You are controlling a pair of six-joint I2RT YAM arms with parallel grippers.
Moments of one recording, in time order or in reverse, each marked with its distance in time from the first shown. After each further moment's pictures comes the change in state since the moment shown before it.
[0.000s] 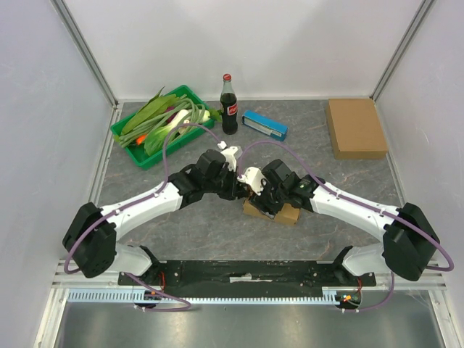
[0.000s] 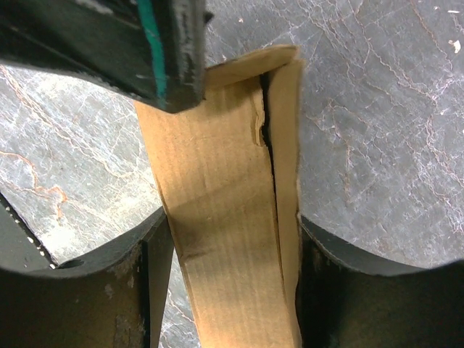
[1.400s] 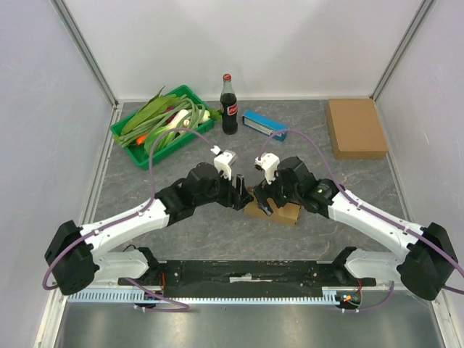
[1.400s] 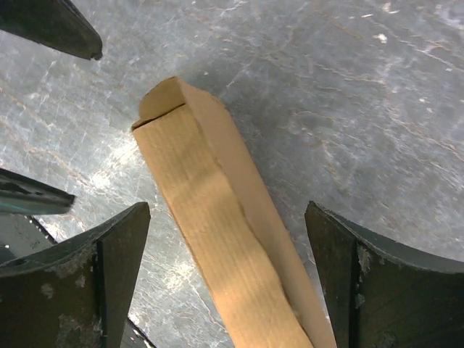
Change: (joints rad) left arm -0.094 -0.243 -0.191 0.121 -0.180 0.064; right arm -0.040 -0.163 -0.069 0.101 0.026 0.248
